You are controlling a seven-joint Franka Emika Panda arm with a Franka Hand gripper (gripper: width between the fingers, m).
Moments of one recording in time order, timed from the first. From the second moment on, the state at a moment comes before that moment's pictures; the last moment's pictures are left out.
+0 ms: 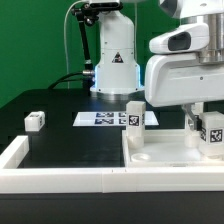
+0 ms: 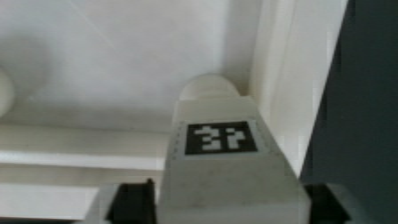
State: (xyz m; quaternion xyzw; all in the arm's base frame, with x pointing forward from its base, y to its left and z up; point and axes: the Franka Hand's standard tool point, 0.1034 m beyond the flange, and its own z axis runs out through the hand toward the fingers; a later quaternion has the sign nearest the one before) arm 0.614 0.118 0.076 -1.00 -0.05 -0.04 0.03
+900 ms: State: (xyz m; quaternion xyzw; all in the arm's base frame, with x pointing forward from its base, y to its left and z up) arm 0.610 0.120 0.076 -0.96 0.29 -0.05 0.04
